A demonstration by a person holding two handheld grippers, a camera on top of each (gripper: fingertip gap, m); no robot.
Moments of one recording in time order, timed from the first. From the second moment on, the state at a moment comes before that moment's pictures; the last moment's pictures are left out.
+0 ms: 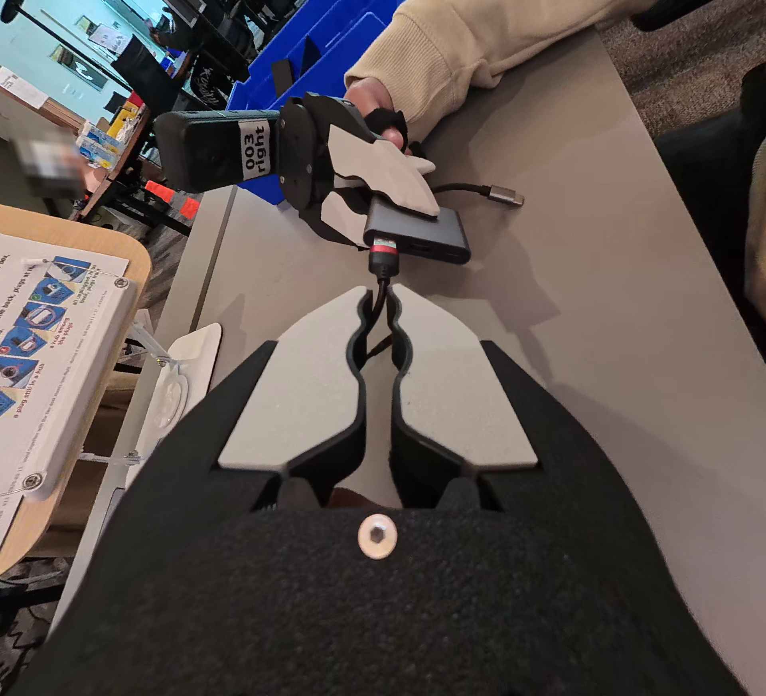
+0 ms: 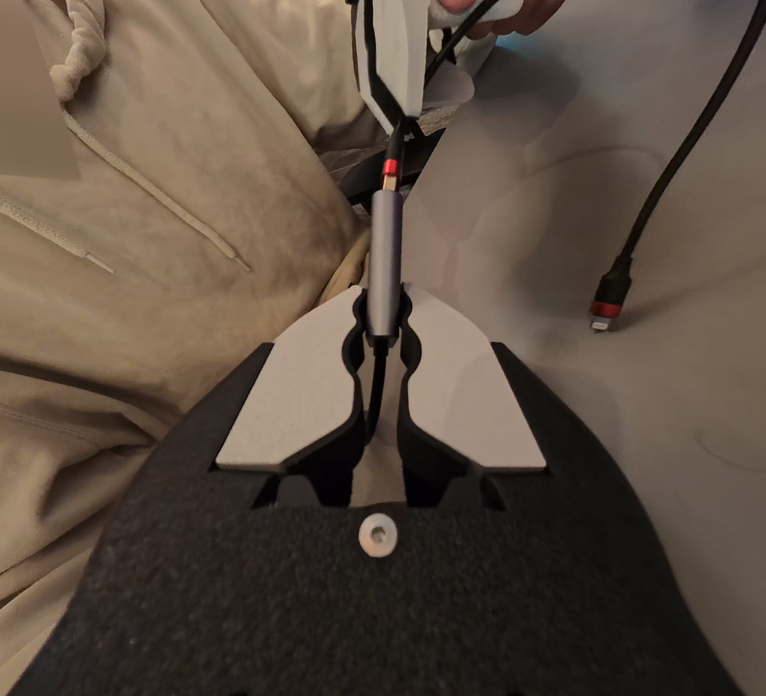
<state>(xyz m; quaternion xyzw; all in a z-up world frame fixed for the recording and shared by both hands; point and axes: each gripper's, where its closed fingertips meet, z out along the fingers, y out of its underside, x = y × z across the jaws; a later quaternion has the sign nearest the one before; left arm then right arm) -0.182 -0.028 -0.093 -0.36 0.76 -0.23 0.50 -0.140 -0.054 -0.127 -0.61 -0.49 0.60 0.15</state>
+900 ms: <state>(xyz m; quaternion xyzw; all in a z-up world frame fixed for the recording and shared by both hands) -0.186 -0.033 -0.111 -0.31 0.85 -0.14 0.40 -0.140 -0.058 -0.154 -0.67 -0.52 0.52 0.10</state>
